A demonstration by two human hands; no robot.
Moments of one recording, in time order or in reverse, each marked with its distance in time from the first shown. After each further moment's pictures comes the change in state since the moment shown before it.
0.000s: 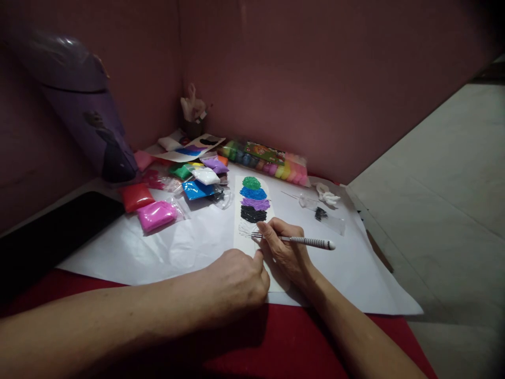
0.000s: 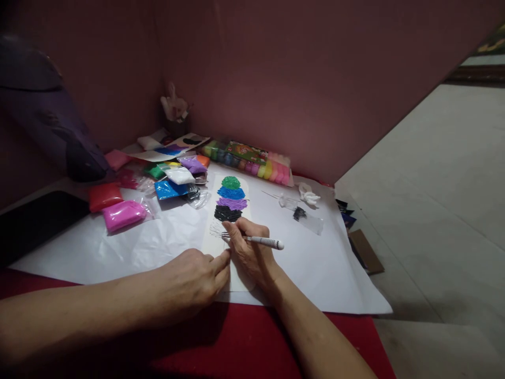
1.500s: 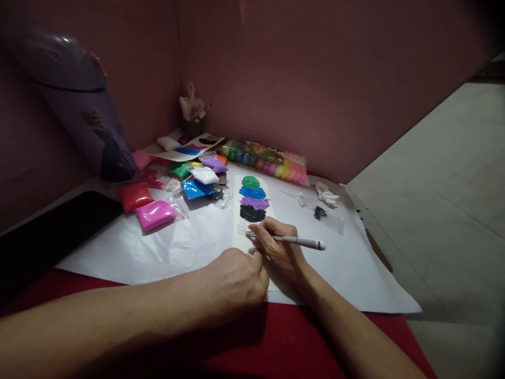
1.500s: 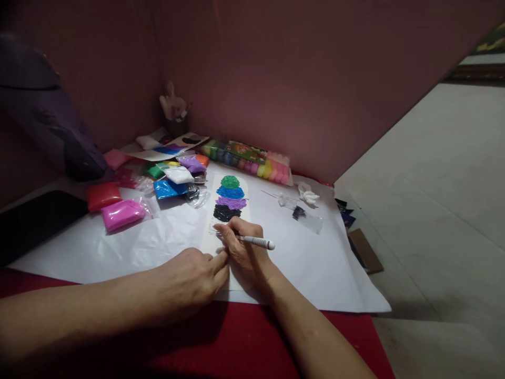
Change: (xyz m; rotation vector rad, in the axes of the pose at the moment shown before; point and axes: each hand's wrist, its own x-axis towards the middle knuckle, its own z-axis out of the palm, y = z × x) left_hand 0.001 0.001 0.003 0.041 0.003 0.006; right_hand 0.000 -0.003 0.007 0.144 -0.045 0.060
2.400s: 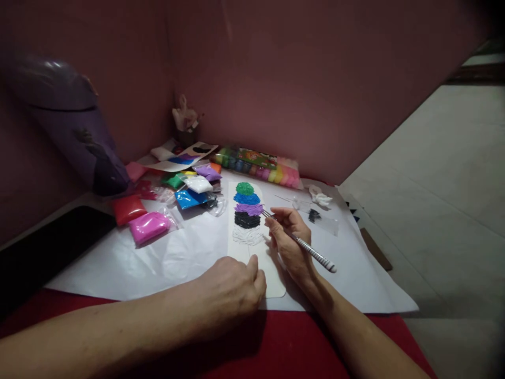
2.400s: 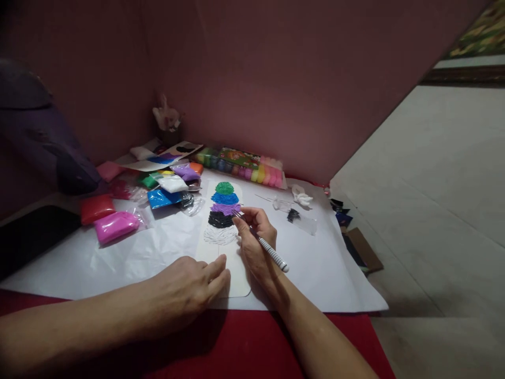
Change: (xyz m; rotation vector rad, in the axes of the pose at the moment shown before) left_hand 0.000 -0.002 -0.005 -0.077 -0.063 -0.010; right_hand 0.007 -0.001 -0.006 0.457 0.380 0.115
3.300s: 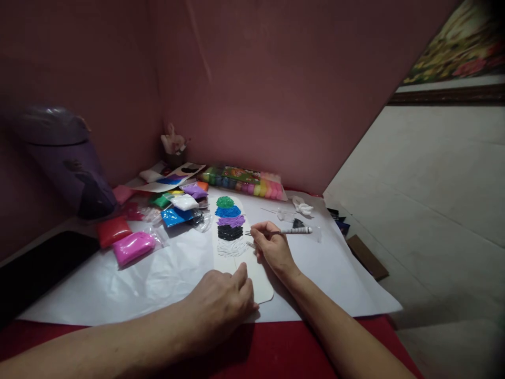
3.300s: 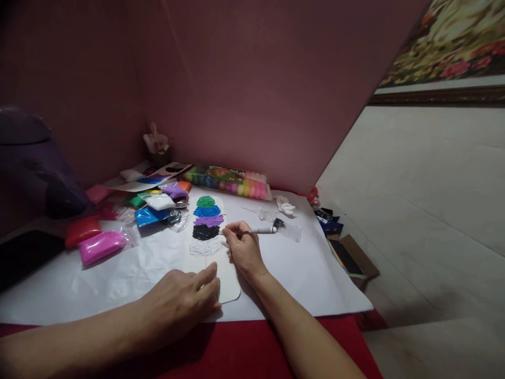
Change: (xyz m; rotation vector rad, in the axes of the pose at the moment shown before) left_hand 0.014 0.010 0.012 -0.024 0.085 -0.181; right_hand 0.021 0.013 -0.018 -0.087 -0.183 0.071
